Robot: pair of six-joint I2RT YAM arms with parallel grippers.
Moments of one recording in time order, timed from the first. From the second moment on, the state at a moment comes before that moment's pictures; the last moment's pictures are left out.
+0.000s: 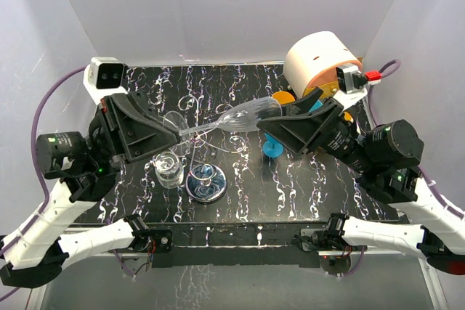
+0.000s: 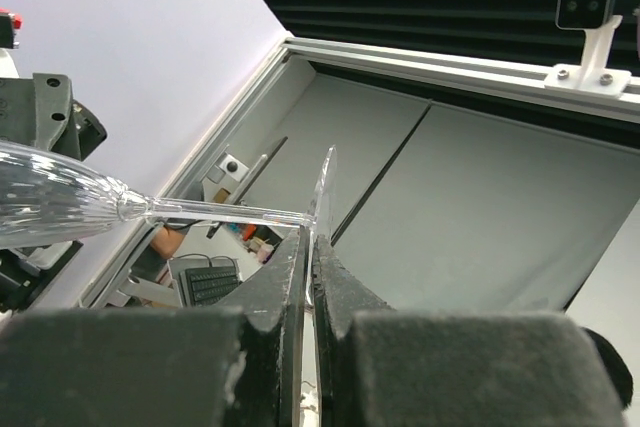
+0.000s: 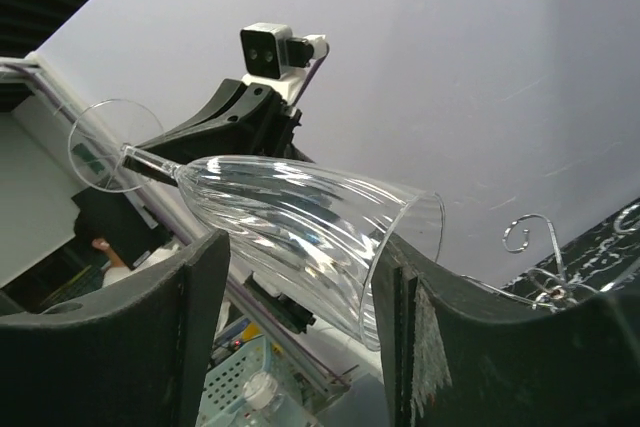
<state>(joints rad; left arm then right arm) -0.90 0.88 1.30 0.46 0.53 -1.48 1.07 0.83 1.30 0.00 -0.05 0.76</state>
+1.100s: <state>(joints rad) -0.91 0.88 1.24 0.61 0.51 -1.57 1.07 0.79 1.23 0.34 -0.36 0.91</state>
